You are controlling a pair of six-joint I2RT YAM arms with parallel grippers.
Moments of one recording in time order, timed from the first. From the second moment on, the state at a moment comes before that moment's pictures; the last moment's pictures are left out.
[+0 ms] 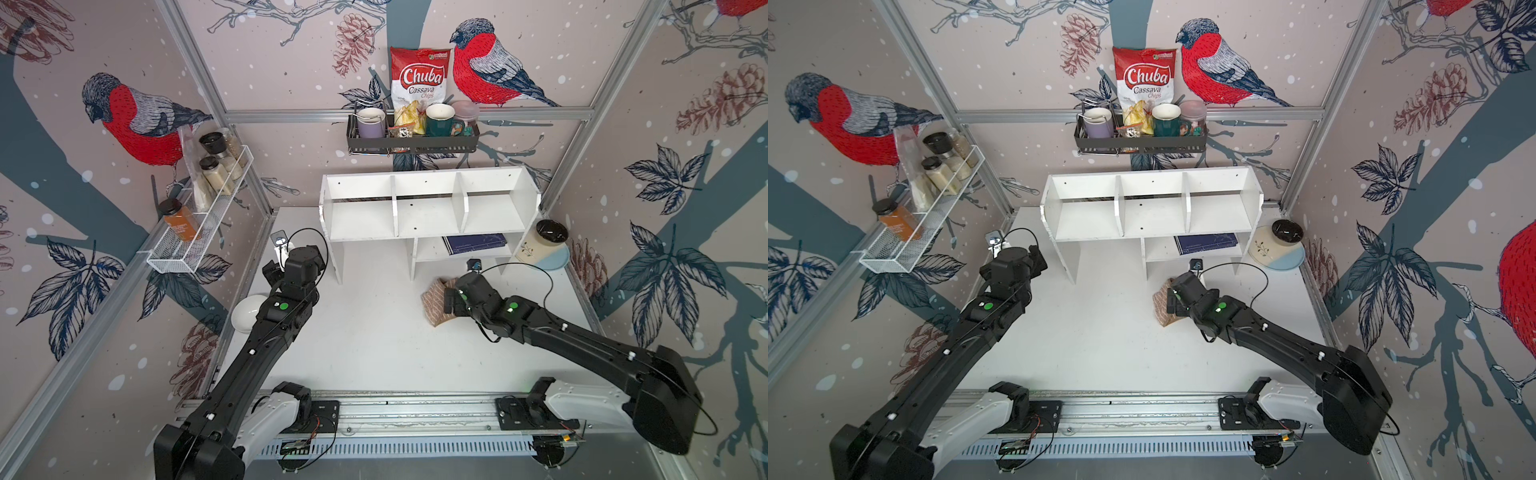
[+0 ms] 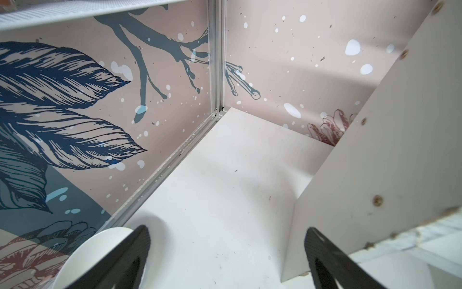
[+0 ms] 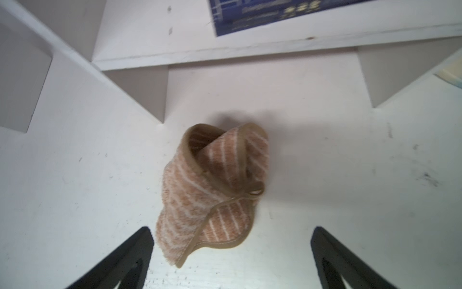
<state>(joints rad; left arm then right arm) -0.27 0.97 0.85 -0.34 -0.64 -0.39 0.86 1.27 0.78 -0.44 0.39 0.60</state>
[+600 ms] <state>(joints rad) -0.27 0.94 0.99 -0.55 -0.47 -0.48 0.87 1.61 0.78 -0.21 0.33 0.59</state>
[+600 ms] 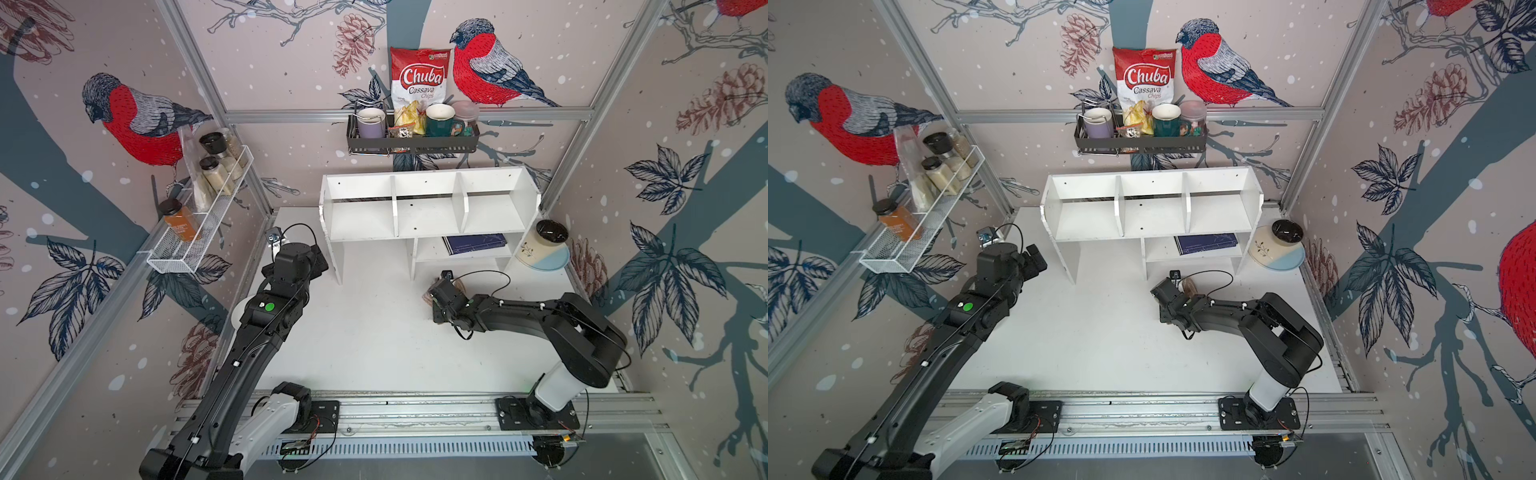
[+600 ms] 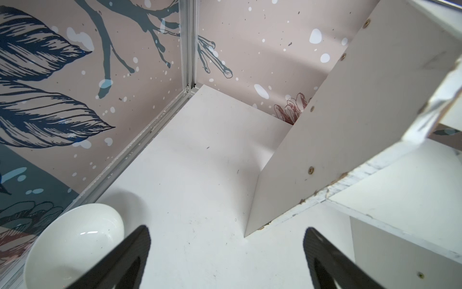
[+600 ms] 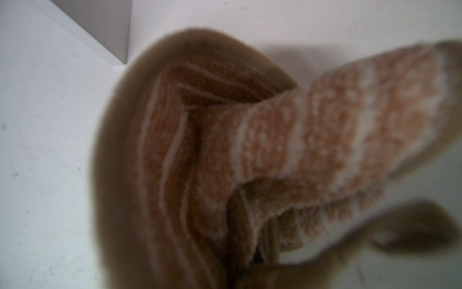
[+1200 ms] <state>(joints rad) -0.27 1.23 1.27 -0.45 -0.39 -0.37 0.92 1.54 1.17 -0.24 0.44 0.39</state>
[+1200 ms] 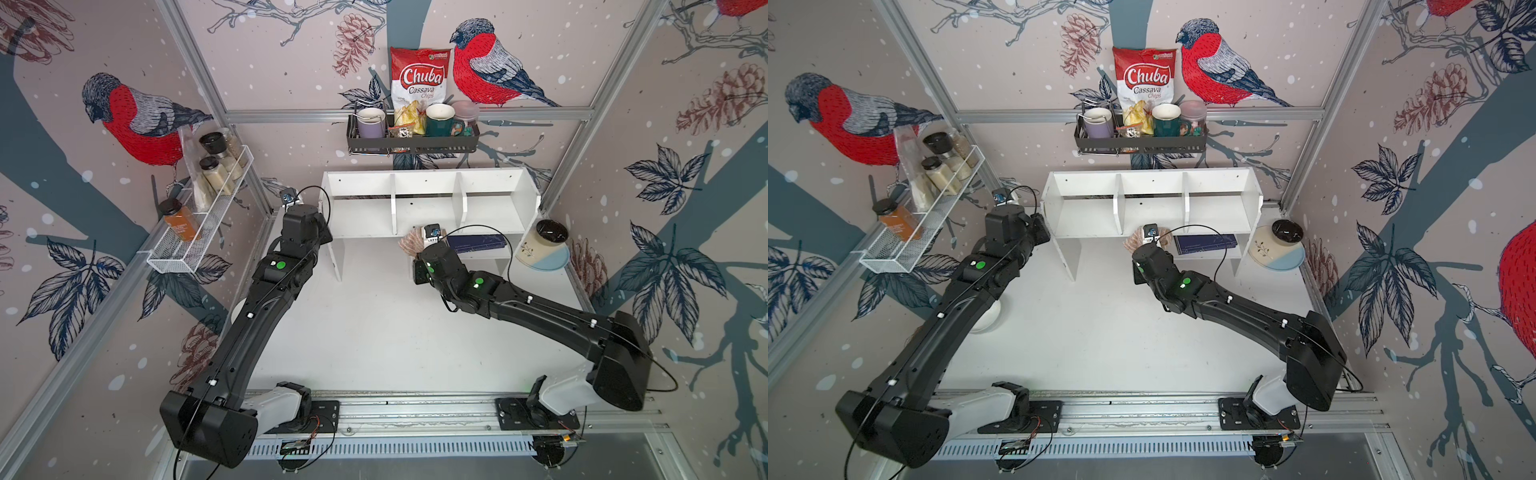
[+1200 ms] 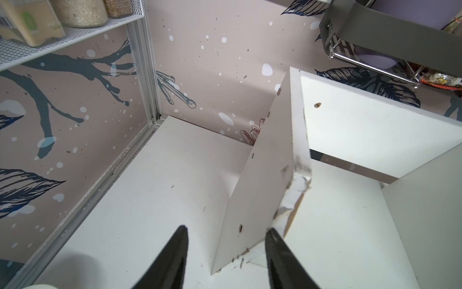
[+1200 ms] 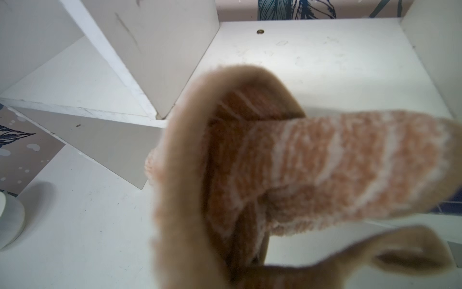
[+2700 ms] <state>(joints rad) -0.20 1.26 1.13 -0.16 -0.10 -0.20 0.53 1.06 0.88 -0.37 0.13 0.43</state>
